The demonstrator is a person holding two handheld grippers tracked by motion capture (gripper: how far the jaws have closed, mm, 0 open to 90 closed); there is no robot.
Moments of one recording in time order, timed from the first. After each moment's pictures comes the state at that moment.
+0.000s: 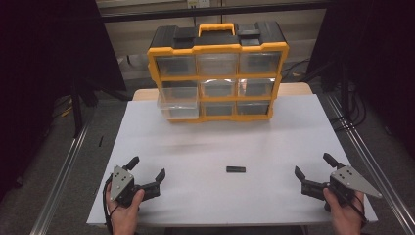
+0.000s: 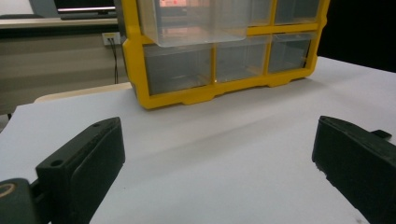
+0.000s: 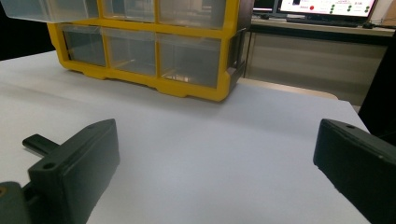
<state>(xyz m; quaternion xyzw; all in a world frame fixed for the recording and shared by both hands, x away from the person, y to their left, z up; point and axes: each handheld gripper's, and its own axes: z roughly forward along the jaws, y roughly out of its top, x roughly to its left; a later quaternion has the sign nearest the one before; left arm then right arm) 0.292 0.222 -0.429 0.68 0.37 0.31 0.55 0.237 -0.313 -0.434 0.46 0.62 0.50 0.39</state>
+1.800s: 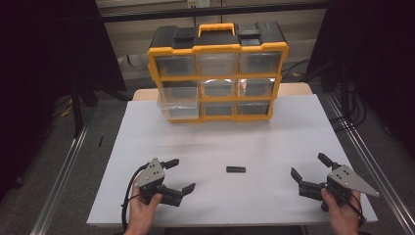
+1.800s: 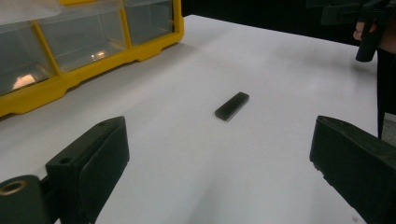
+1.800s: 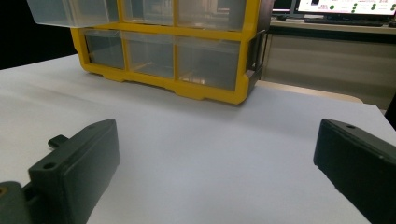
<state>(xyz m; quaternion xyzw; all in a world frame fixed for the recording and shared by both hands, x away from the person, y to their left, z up) 0.308 0.162 -0.415 0.80 0.21 0.12 0.55 0.239 -0.308 -0.435 0.44 0.63 0.52 0.37</state>
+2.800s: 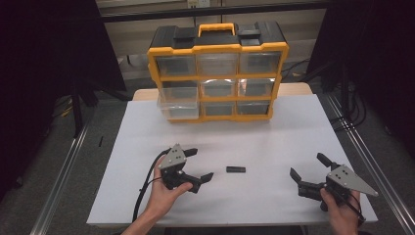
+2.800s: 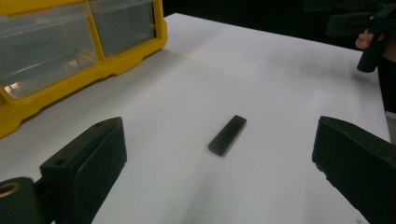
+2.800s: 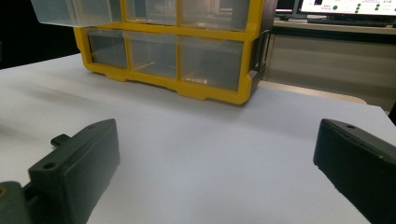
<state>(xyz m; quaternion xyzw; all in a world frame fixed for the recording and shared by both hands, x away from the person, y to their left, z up) 0.346 0.111 -0.410 0.81 0.19 0.09 0.54 0.239 -0.307 -0.436 0.44 0.63 0.52 0.37</state>
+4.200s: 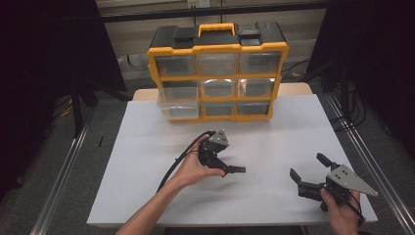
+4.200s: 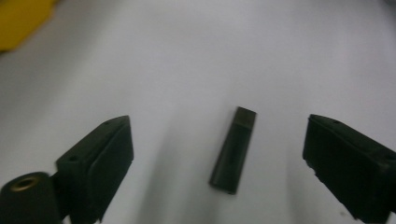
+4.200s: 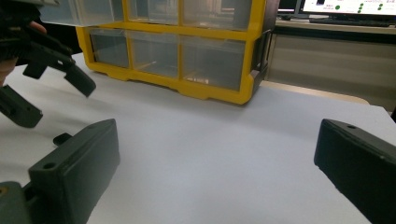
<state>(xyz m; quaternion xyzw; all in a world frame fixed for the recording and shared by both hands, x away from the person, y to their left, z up) 0.406 0.014 -0.424 0.92 0.11 -0.01 0.38 0.239 -0.307 -0.436 0.44 0.64 0.52 0.37</state>
